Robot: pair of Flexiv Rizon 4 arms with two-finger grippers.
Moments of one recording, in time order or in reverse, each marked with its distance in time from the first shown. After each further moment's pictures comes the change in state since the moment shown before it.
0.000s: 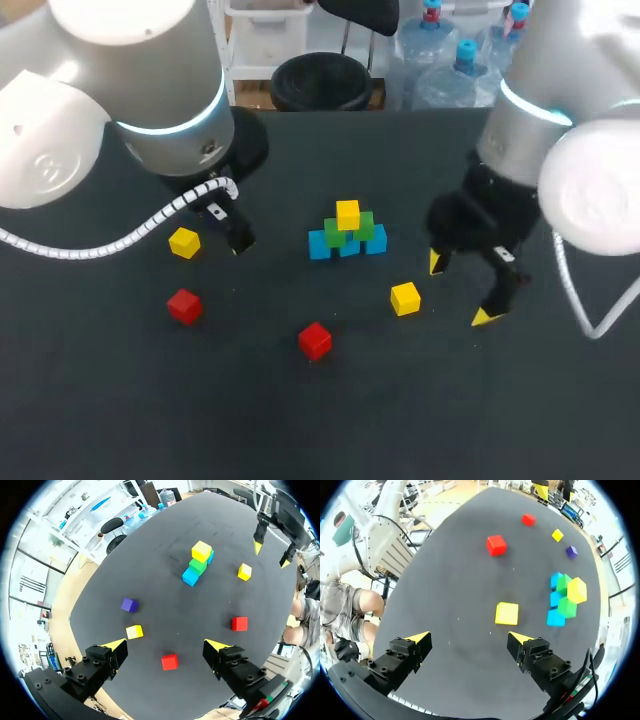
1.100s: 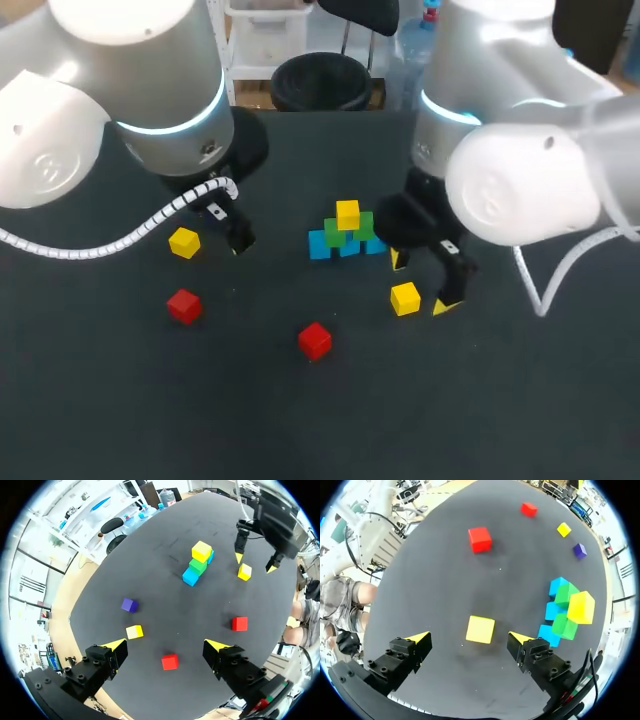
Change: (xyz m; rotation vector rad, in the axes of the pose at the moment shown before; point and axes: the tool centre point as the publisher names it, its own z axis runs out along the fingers) left arm 0.000 0.000 0.000 0.000 0.000 0.000; right arm -0.013 -0.048 0.026 -0.041 0.106 -0.035
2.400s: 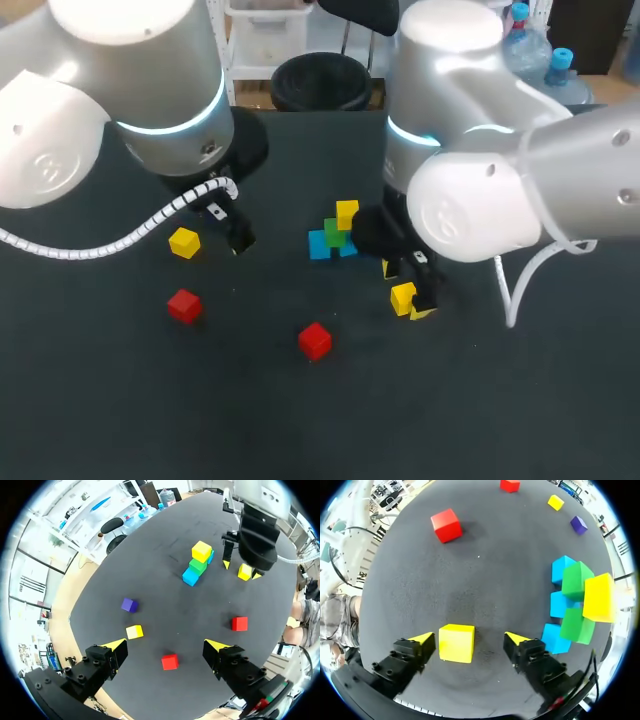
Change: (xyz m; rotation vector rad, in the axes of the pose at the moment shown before) left arm 0.000 0.000 0.000 0.000 0.000 0.000; right arm -0.001 -0.022 0.037 -0.016 0.053 0.146
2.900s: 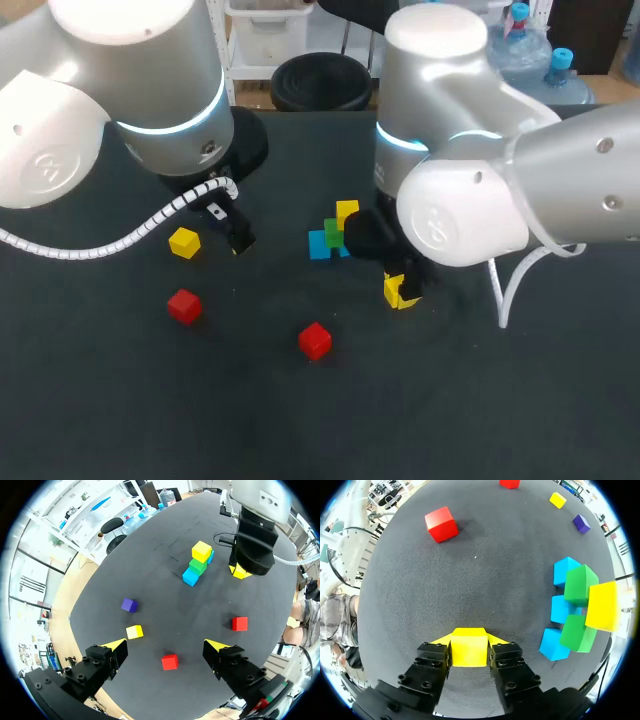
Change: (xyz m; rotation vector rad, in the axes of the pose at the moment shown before) left arm 0.000 0.000 0.000 0.000 0.000 0.000; right arm -0.003 -0.005 0.004 -0.002 0.028 -0.002
